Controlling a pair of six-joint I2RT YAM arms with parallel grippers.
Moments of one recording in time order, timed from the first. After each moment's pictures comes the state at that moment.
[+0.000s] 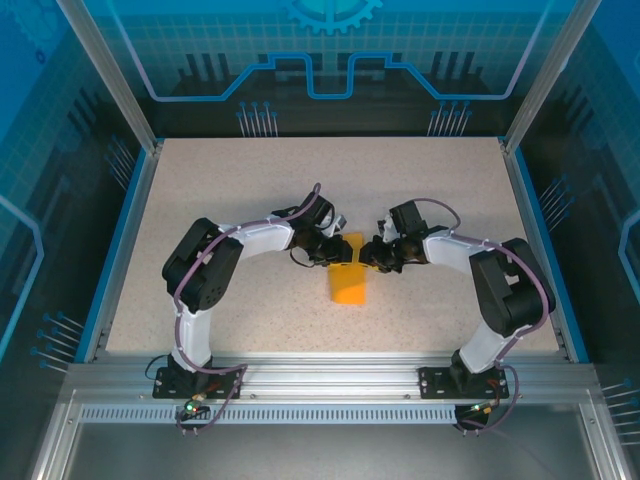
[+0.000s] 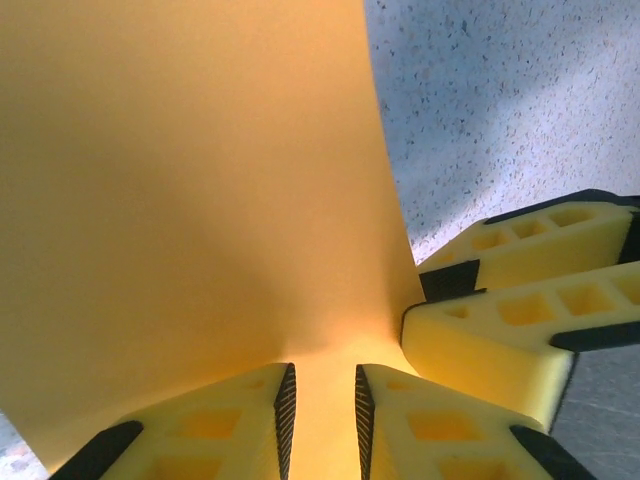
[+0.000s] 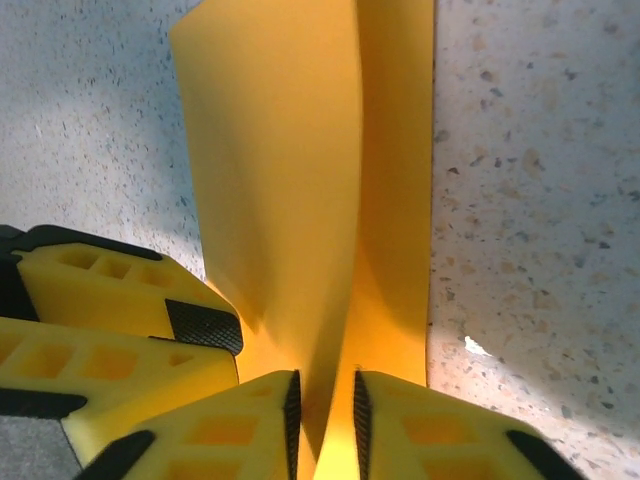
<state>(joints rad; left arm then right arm) -0.59 1.99 1.26 -0.34 0.58 -0.64 0.36 1.68 0.86 -0.27 -0.55 0.68</state>
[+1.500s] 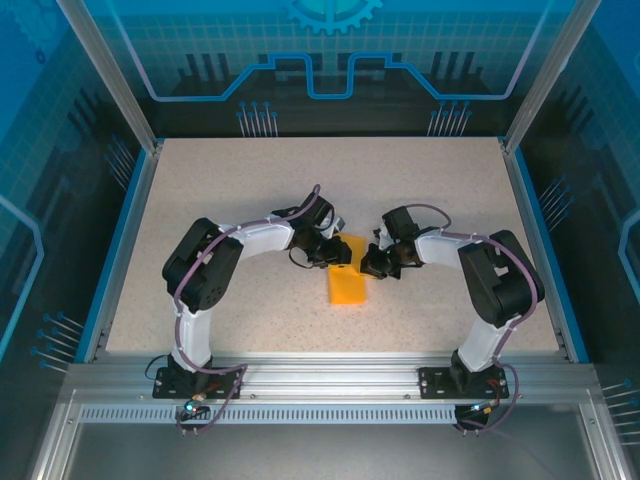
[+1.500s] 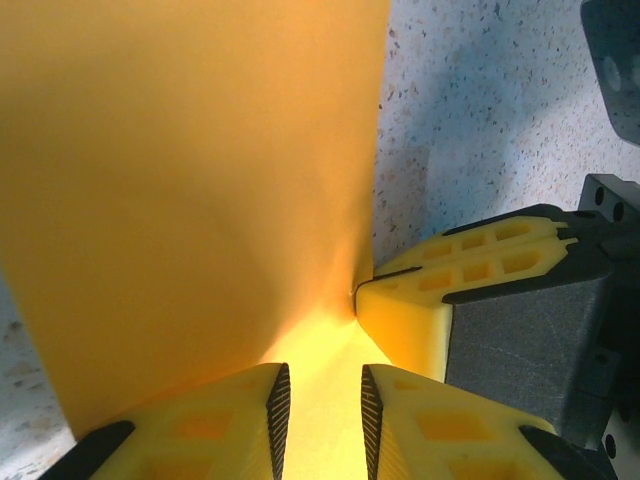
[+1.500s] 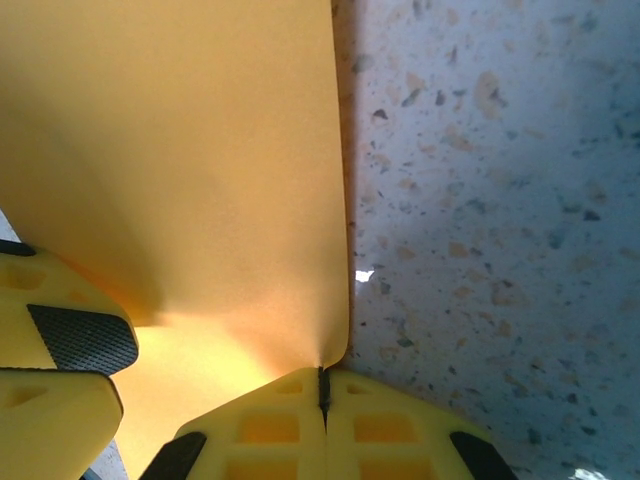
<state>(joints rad) -0.59 1.99 1.27 -0.38 0.57 -0.64 0.39 1.76 0.87 -0.32 -0.50 0.64</state>
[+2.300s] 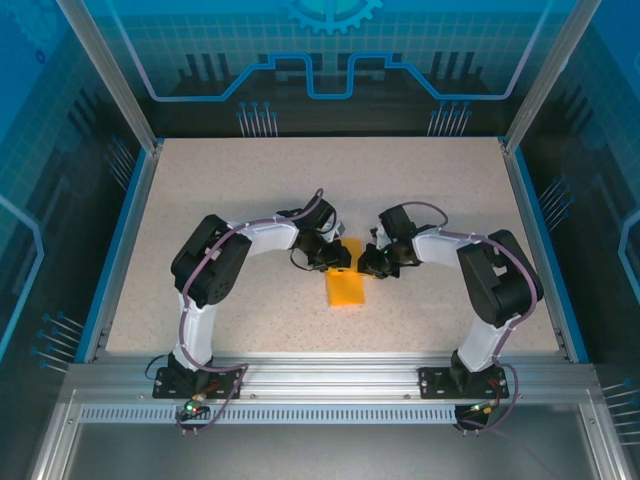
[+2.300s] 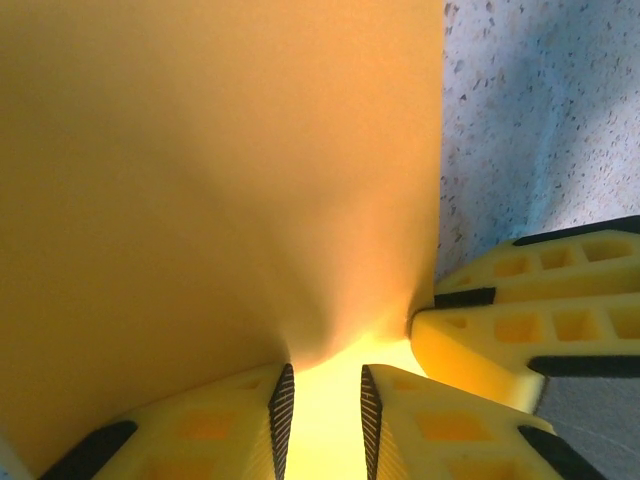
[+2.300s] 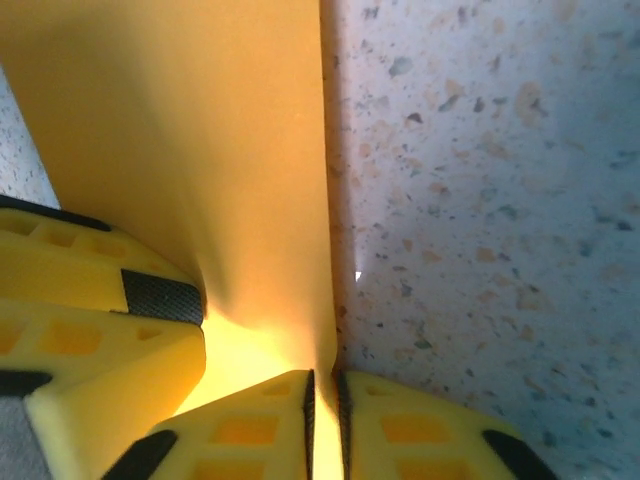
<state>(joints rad) -0.59 2.05 1.29 -0.42 0.57 -0.64 0.41 1.75 0.90 -0.36 -0.47 0.60</state>
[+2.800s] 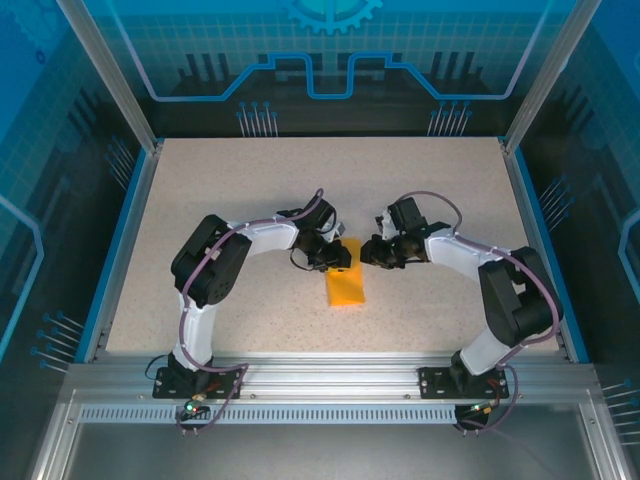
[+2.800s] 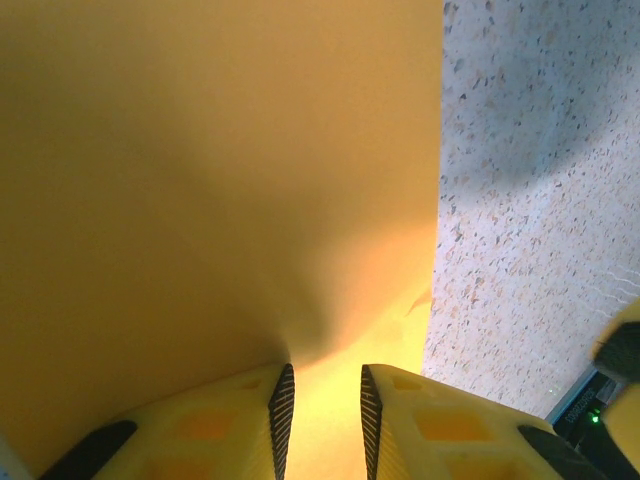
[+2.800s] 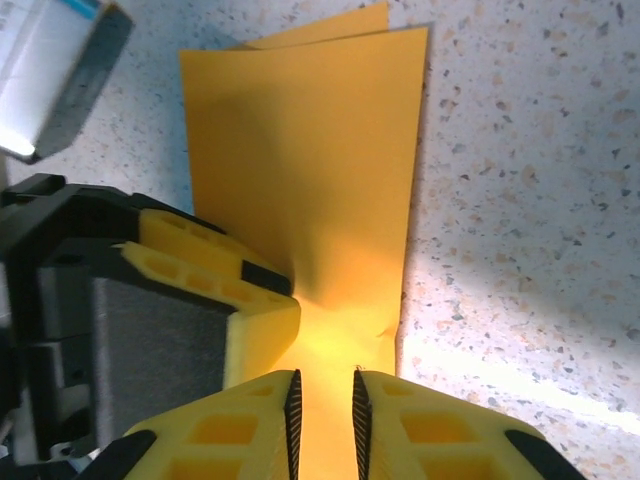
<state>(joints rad) -0.59 2.05 1.29 -0.42 0.57 -0.63 0.39 1.62 0.89 -0.38 -0.45 0.56</state>
